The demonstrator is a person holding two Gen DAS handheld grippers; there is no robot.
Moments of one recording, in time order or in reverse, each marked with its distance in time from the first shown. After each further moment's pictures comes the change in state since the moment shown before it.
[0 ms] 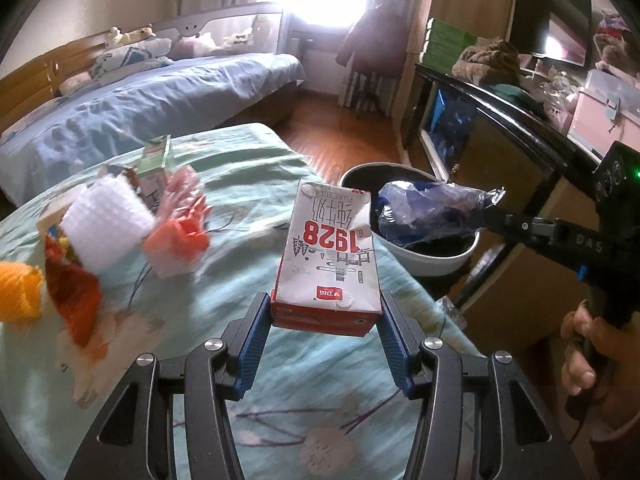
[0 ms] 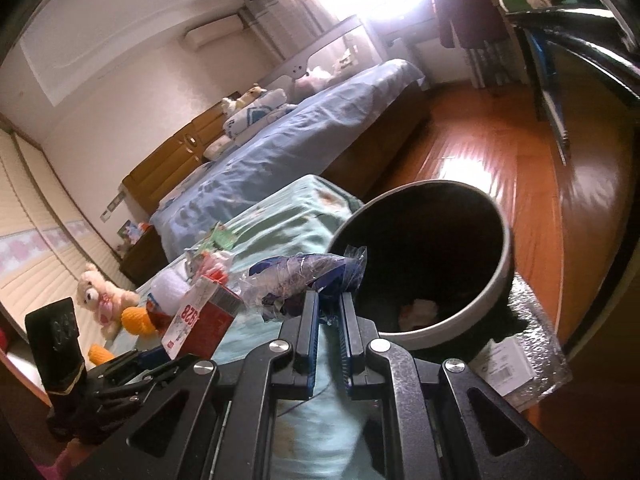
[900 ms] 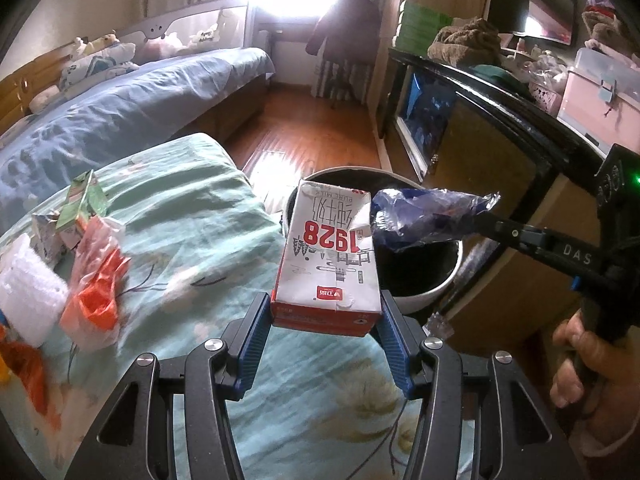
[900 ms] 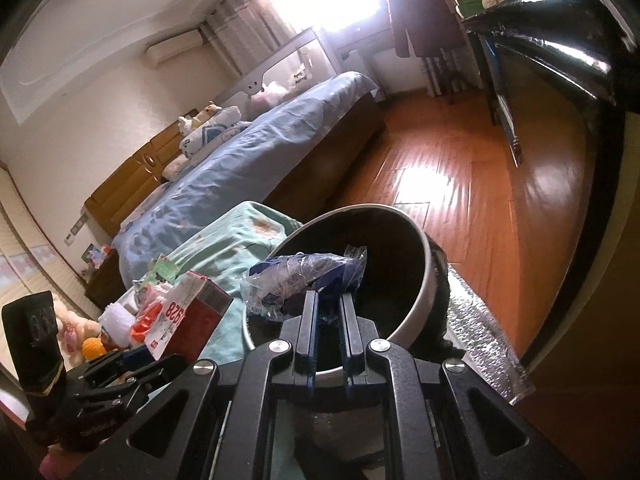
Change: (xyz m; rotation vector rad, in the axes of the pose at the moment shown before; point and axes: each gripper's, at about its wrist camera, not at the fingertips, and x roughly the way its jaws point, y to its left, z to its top) left arm 0.063 -0.036 0.040 0.063 0.042 -0.051; right arm 0.002 -0.046 0.022 0.052 -0.048 -0.146
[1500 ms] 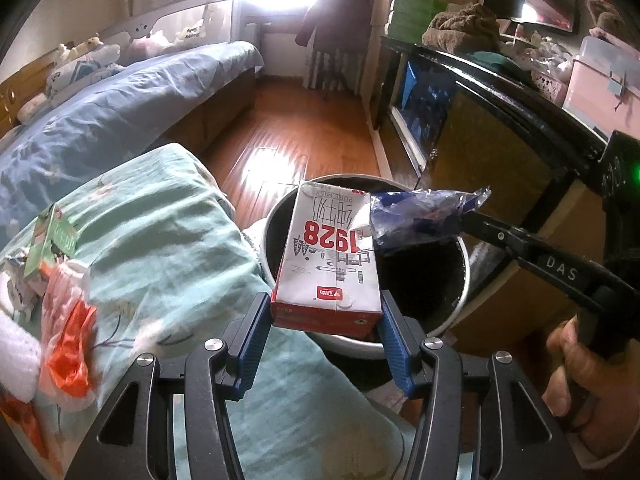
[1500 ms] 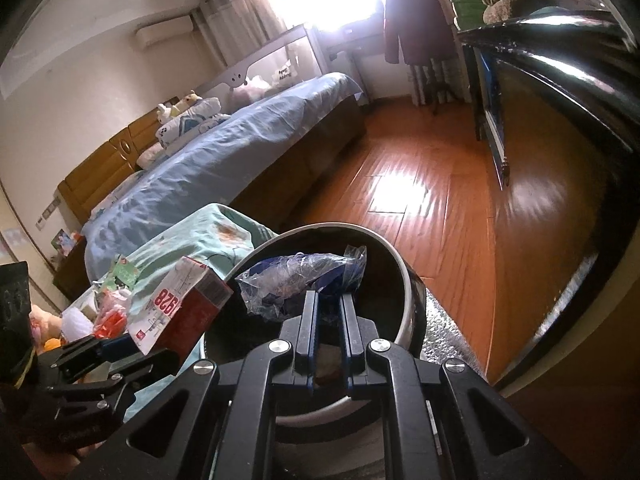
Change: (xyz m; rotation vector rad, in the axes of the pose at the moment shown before) left arm 0.043 -0.016 0.035 0.032 0.040 0.004; right arm 0.029 -0.001 0.020 -0.067 0.007 -0.119
